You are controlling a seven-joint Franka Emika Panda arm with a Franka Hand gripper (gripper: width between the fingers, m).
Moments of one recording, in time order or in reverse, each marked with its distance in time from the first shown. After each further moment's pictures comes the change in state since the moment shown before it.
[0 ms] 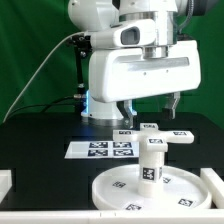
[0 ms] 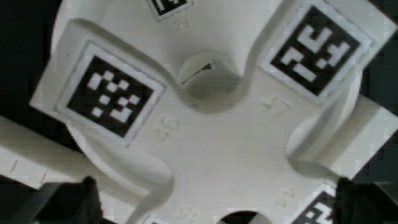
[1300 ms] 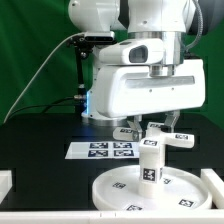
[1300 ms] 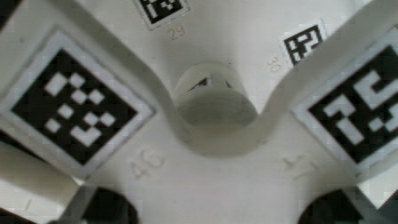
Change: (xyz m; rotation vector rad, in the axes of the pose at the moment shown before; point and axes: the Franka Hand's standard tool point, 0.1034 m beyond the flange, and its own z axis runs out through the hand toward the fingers) arm 0.002 -0.006 0.026 -0.042 -0.019 0.093
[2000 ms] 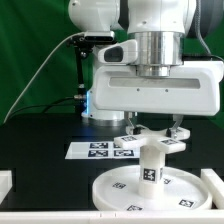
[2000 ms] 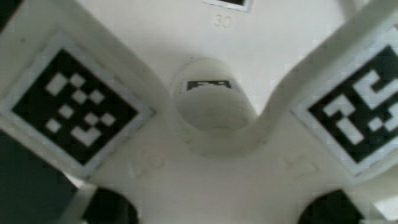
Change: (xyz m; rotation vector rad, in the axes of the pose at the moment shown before) arm -0.001 0.000 0.002 -0.017 0.054 1.028
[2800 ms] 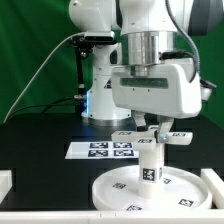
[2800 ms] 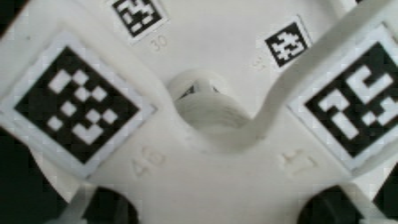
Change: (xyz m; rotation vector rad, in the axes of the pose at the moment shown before) arm 0.000 0.001 0.000 0.028 -0.072 0.808
